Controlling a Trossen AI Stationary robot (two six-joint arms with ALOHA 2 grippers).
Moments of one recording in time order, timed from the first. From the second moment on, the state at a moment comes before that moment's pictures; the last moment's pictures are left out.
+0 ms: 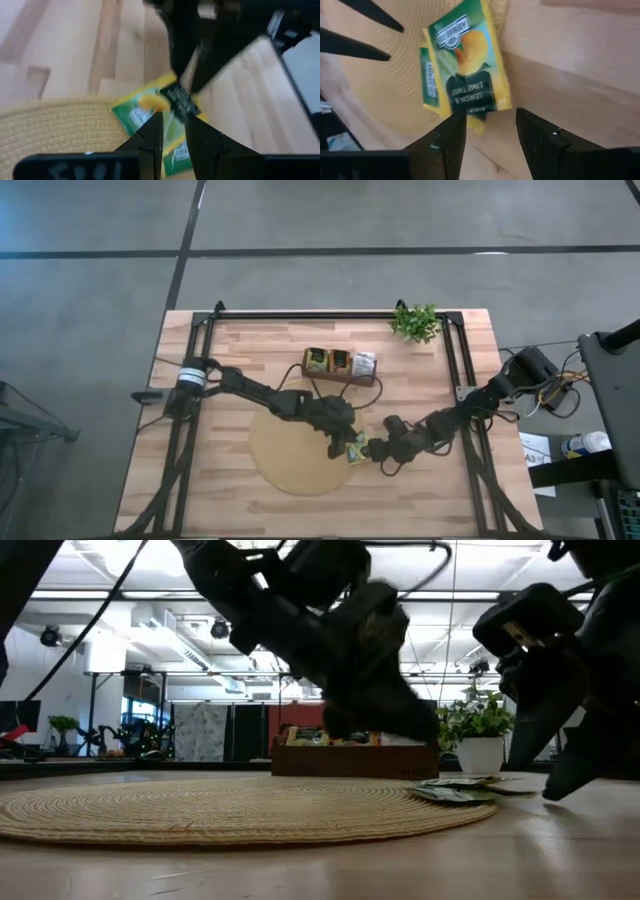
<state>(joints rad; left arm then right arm) -0.11 2.01 1.23 0.21 0.19 -0.33 0.51 1.55 0.60 0.01 0.22 1.80</state>
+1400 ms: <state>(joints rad) -0.19 2.07 1.24 0.20 0.13 -0.57 0.34 1.54 0.55 0.17 0.21 1.59</state>
